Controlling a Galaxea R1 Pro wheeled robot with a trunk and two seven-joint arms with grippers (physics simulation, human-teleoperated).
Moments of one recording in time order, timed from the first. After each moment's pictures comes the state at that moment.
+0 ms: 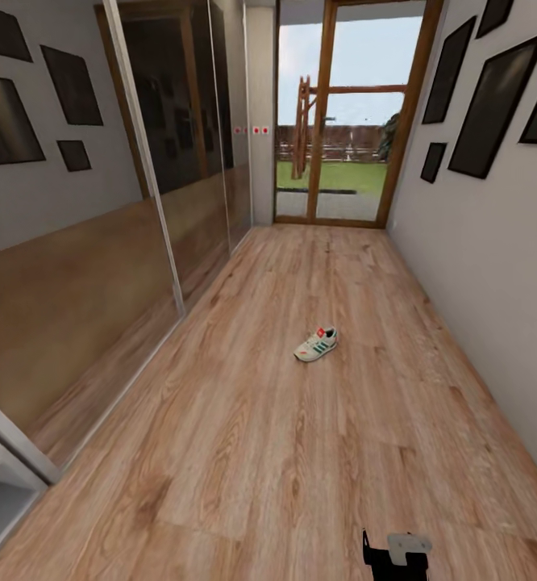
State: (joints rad) left arm 0.01 0.09 0.25 -0.61 0.09 -0.52 -0.32; right arm -0.40 0.00 -0.03 -0.10 0.15 -0.60 -0.25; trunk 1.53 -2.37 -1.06
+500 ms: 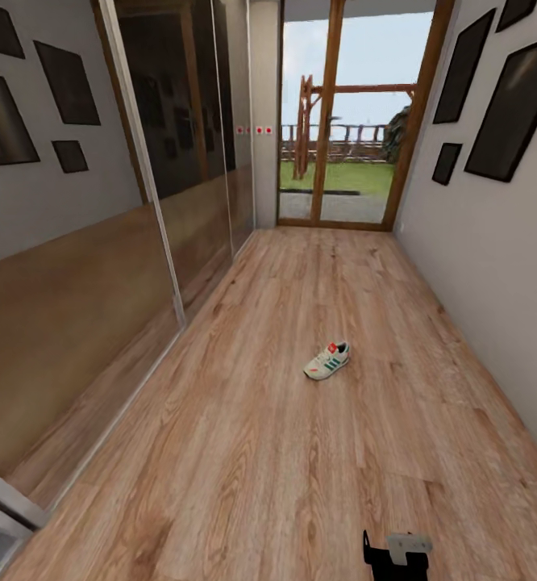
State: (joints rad) left arm 0.01 0.09 0.25 -0.61 0.09 -0.52 -0.32; right arm -0.40 0.00 -0.03 -0.10 0.15 -0.60 -0.26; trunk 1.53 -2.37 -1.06
